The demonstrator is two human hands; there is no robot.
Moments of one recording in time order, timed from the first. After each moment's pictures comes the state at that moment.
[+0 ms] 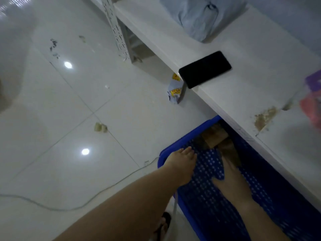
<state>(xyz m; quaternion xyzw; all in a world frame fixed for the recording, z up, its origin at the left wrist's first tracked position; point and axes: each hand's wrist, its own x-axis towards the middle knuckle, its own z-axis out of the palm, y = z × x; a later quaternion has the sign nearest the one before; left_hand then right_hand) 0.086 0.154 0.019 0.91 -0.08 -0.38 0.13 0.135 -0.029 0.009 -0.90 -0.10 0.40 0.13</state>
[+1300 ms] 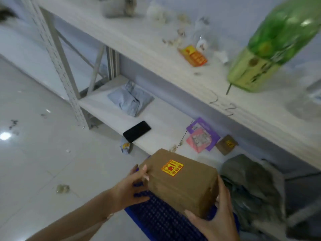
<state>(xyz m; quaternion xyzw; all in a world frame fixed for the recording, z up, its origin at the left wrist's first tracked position) 0.032 0.147 0.291 0.39 0.32 -0.29 0.82 0.035 -0.099 0.367 -0.88 0.02 0.09 0.46</state>
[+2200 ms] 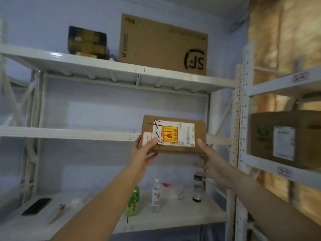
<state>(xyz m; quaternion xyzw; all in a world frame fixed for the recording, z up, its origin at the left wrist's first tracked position) -0.146 0.091 0.969 0.45 -0.24 -0.04 0.86 -0.263 -0.108 0.981 -0.71 0.04 -0.16 0.69</state>
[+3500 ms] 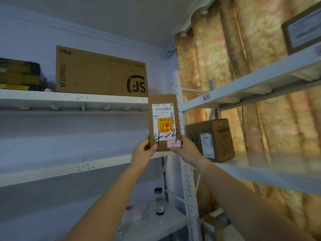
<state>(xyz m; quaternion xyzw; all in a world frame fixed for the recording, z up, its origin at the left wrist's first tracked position) -0.276 -0.028 1.051 0.67 -0.45 0.10 0.58 -0.374 -0.157 1.051 -0.81 0.09 -0.42 0.40</state>
